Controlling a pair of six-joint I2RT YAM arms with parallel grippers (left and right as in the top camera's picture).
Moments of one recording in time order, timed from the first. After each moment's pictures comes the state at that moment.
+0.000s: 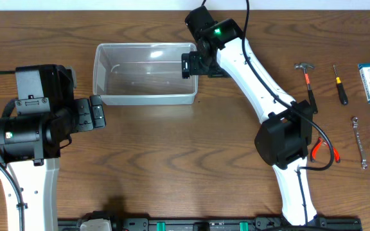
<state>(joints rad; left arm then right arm) 0.08 1.18 1.43 -1.29 -0.06 -0.06 0.51 2.31 2.24 -1.27 0.02 0.48</state>
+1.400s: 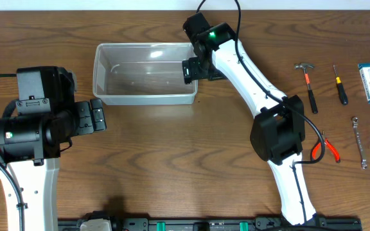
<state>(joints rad) 0.08 1.18 1.43 -1.33 -0.06 -0.07 0.51 2.38 2.24 -1.26 0.05 0.41</state>
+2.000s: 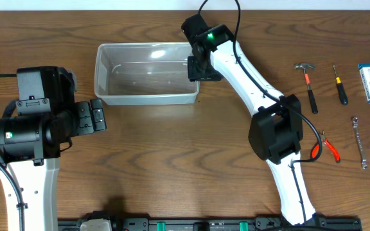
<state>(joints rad) 0.08 1.18 1.43 -1.33 -0.06 -0.07 0.52 2.40 2.24 -1.22 0.04 0.50</state>
